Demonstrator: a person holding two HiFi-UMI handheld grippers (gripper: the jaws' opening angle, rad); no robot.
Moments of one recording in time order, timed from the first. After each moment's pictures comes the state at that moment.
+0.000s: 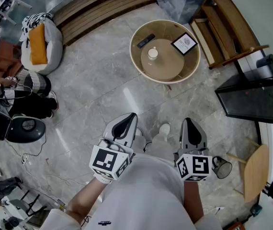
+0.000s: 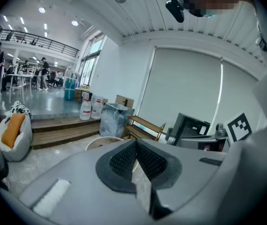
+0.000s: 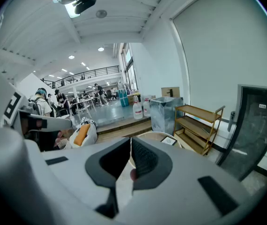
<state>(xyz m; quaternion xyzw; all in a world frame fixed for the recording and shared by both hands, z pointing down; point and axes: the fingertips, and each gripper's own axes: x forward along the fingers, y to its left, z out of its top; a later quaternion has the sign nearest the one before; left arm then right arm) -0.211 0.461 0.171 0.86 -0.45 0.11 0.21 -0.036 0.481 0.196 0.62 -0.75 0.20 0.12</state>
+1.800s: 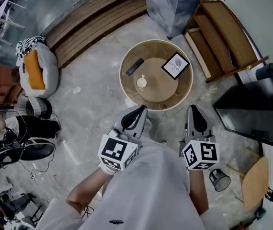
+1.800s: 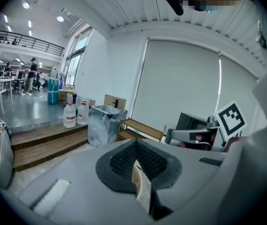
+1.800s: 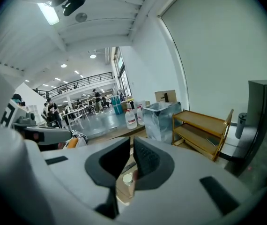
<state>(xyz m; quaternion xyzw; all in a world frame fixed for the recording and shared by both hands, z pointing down) -0.079 0.223 0.168 0.89 -0.40 0.13 0.18 0.079 0.228 0.186 0.62 -0.75 0.21 0.07</state>
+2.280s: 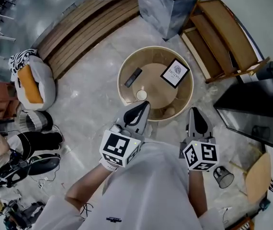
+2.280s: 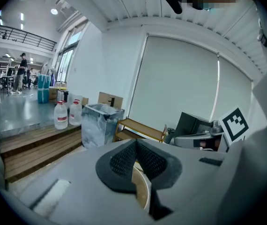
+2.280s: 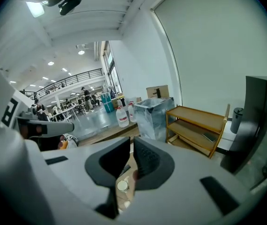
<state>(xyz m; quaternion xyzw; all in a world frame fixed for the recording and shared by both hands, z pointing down) -0.075 0.098 0.177 0.91 -0.36 0.14 0.18 0.078 0.136 0.209 0.66 -0.71 0.24 0.08</state>
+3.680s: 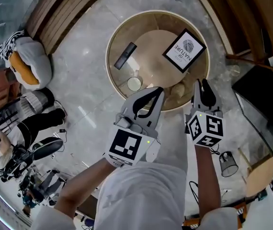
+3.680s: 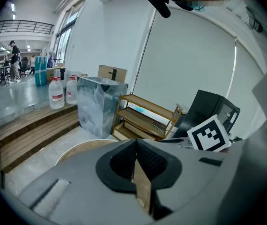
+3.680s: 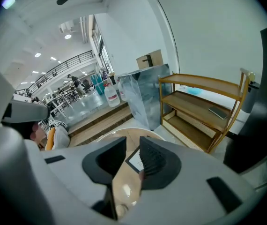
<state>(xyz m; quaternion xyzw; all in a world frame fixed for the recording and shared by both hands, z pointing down) 0.043 -0.006 0.377 0.87 -0.36 0.23 0.24 0.165 -0.001 0.474 0.63 -0.68 0.35 0.15</state>
